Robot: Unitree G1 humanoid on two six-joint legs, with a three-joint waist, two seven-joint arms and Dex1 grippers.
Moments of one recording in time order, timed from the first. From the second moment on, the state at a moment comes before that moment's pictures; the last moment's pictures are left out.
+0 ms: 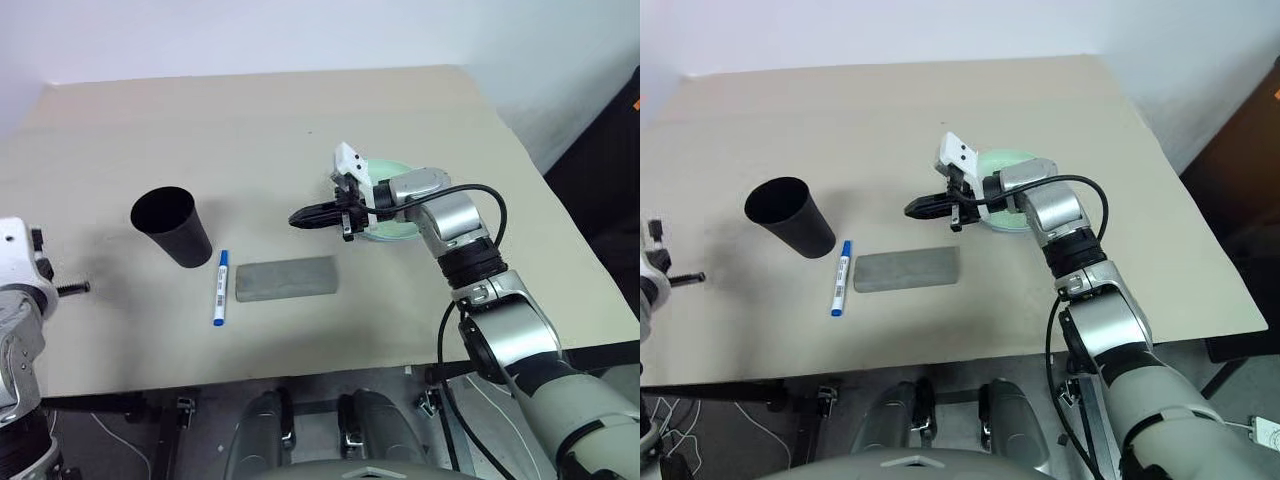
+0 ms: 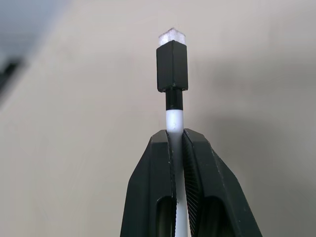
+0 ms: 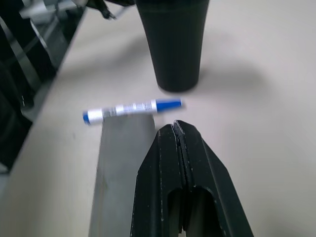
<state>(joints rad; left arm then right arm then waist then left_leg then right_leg) -0.12 0.64 0.64 -0.42 -0.27 1.09 -0.02 -0.99 -0.27 0.20 0.48 0.24 0.40 1.30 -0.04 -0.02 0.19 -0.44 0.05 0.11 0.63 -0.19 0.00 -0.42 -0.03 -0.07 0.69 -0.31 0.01</state>
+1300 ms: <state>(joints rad) -0.27 0.52 0.44 -0.18 -0.47 0.21 -0.55 -0.86 -0.31 0.18 0.32 0.27 0.31 1.15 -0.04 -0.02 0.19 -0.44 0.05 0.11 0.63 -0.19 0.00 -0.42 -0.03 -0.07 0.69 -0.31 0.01</state>
